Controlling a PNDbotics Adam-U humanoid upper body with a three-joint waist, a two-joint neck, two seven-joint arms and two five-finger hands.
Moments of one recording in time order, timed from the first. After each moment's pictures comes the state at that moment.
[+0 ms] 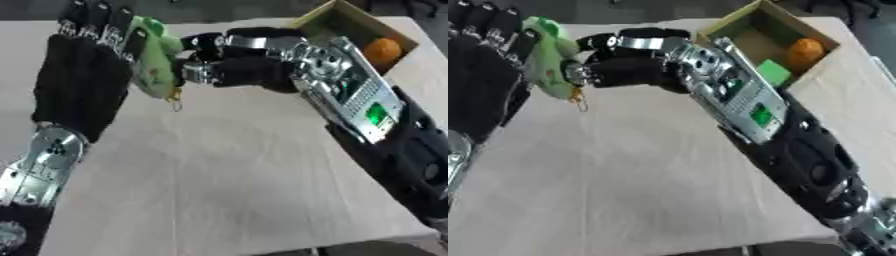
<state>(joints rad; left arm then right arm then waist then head) -0.70 0.20 -0.43 -1.72 -1.78 0.11 0.30 -0.73 -0.48 0.39 -1.98 -0.09 0.74 0.49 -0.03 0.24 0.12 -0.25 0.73</state>
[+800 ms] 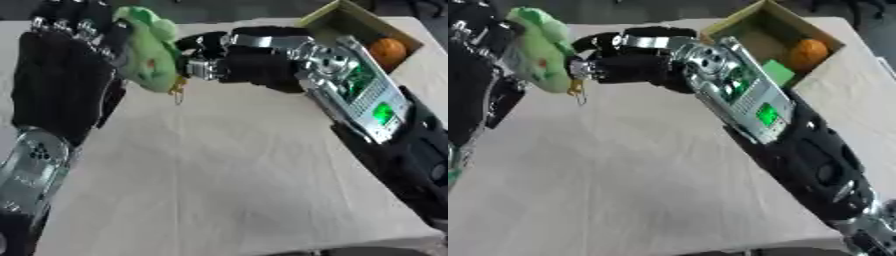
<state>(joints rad) -0.68 0.22 -0.42 -1.76 -1.50 0.19 0.36 -0.72 -0.49 0.39 -1.99 -0.11 0.74 0.49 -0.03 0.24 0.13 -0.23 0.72</state>
